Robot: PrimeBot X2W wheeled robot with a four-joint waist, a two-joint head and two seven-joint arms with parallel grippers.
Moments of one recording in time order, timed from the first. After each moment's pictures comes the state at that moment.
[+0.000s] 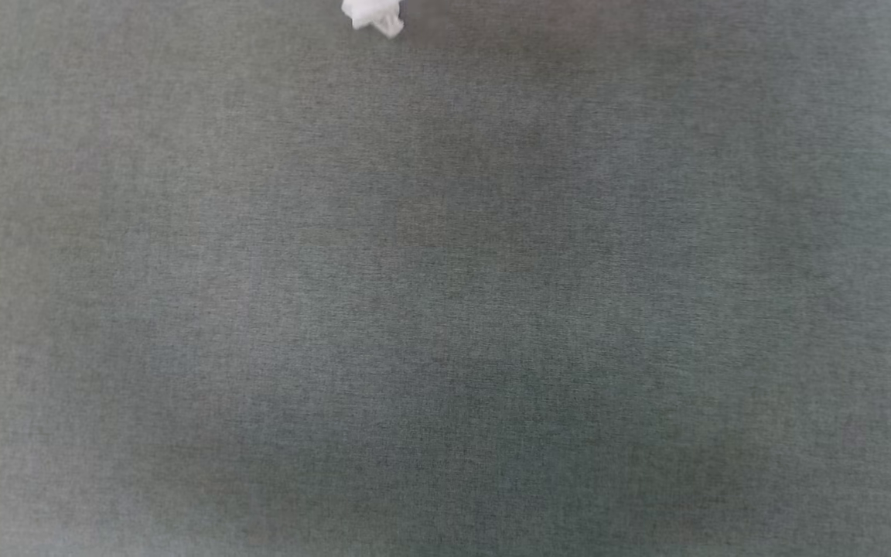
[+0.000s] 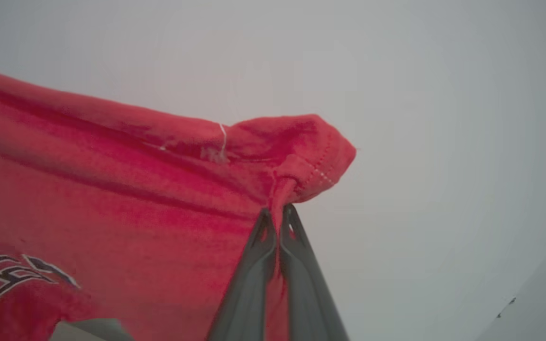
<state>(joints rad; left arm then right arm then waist) -1.62 0.64 -0.69 0.71 -0.55 -0.08 -0.26 -1.47 -0.21 0.01 0.85 -0.01 0.13 0.02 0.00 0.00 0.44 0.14</state>
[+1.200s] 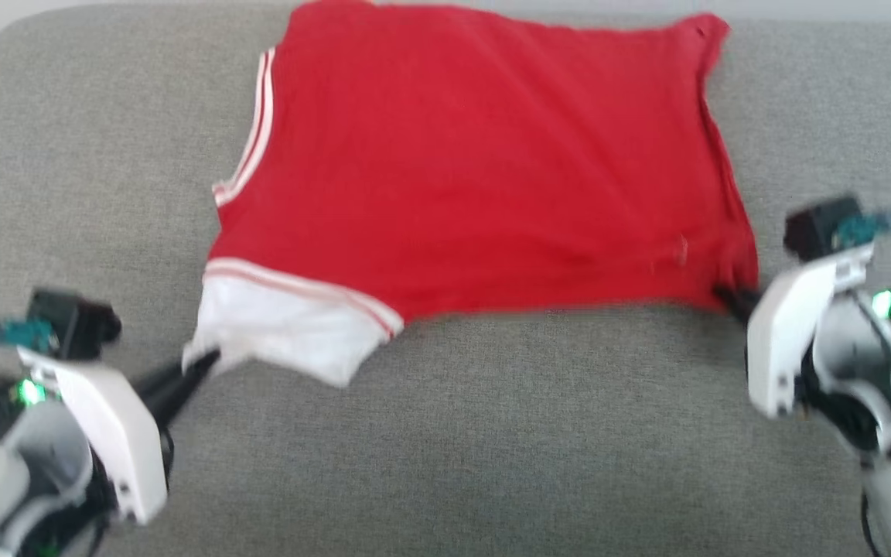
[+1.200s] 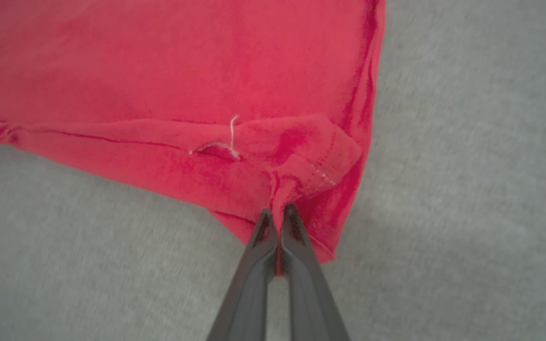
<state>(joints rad) -0.51 1.03 -0.89 -0.08 -1.20 0.10 0.13 -0.43 -0.35 0.18 0.16 0.47 0.13 0.69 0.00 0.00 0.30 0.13</state>
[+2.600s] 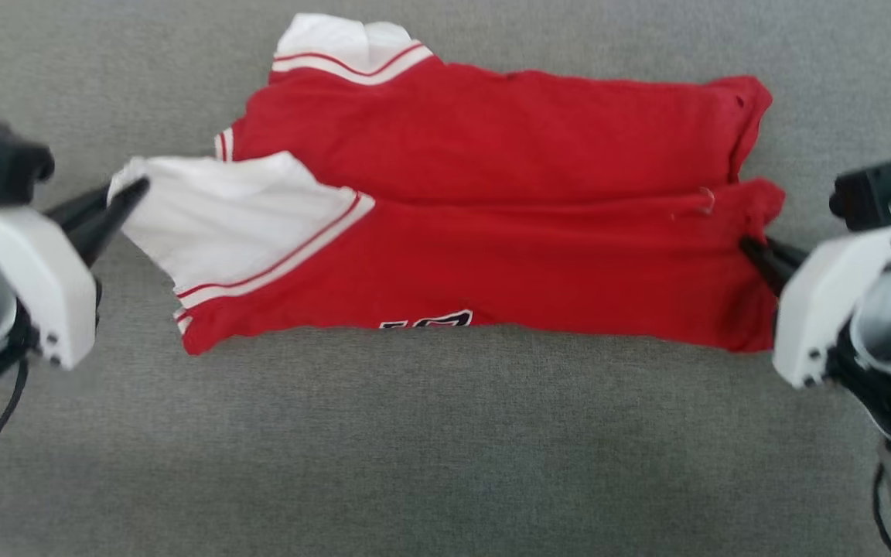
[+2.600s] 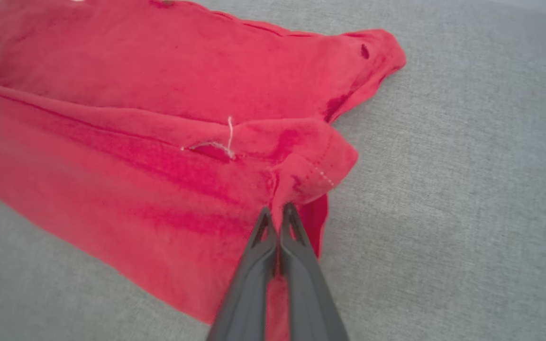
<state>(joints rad) -0.78 1.05 -0.84 0.01 -0.97 -0.01 0.22 -0.36 -0.29 0.04 -0.12 0.41 0.13 0.83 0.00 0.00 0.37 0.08</state>
